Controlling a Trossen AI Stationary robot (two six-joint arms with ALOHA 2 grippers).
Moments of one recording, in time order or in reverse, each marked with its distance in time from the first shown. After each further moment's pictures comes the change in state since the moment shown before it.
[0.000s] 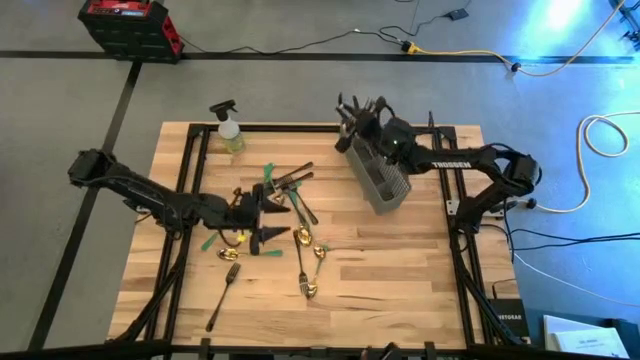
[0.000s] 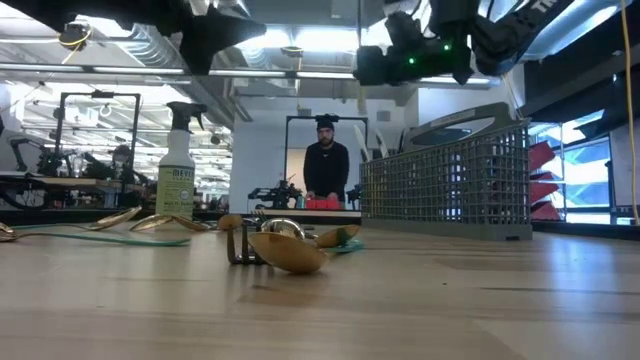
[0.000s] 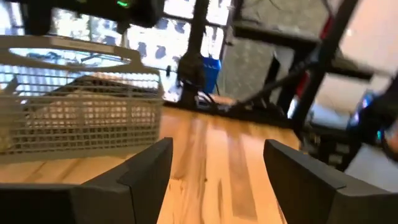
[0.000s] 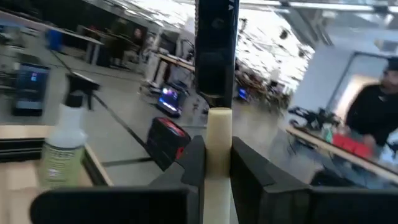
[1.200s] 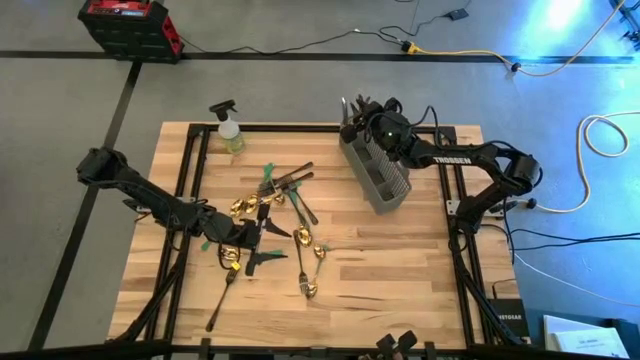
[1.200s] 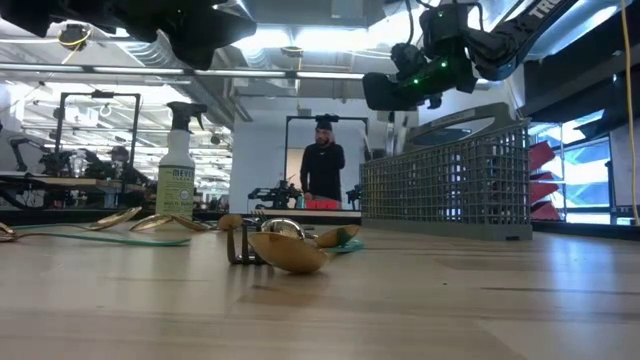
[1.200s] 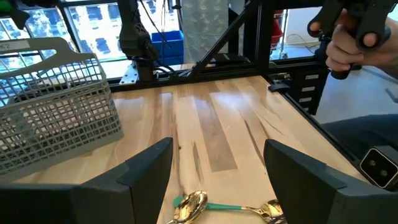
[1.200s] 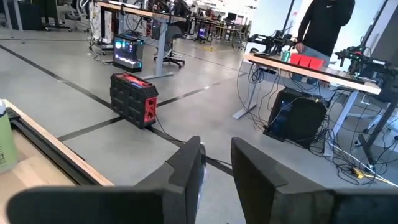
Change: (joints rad) left arm -0.104 0.087 0.000 -0.010 0.062 0.187; right arm -0.069 0.005 0.000 -0.211 0.185 0.220
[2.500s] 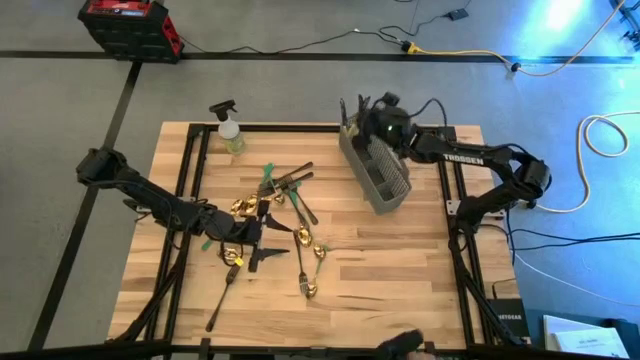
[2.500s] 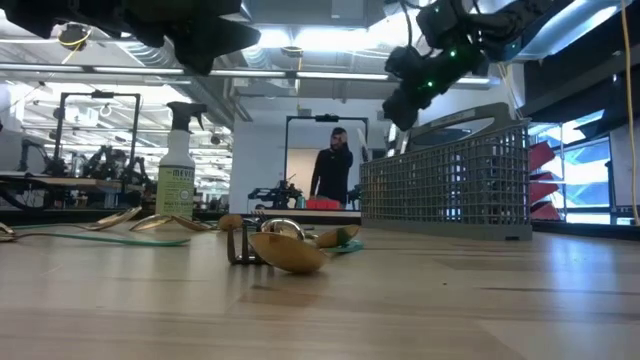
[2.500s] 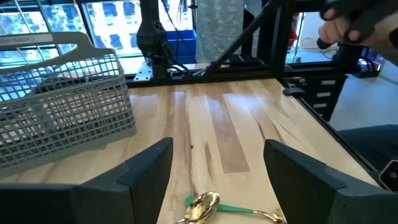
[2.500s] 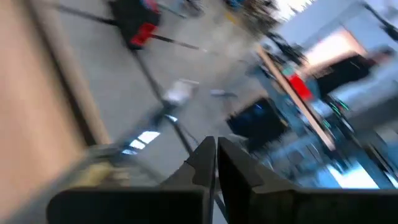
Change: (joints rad) left arm 0.028 0.000 0.000 0.001 -0.032 -0.031; right arm -0.051 -0.090 0.057 -0.339 -0.011 -0.492
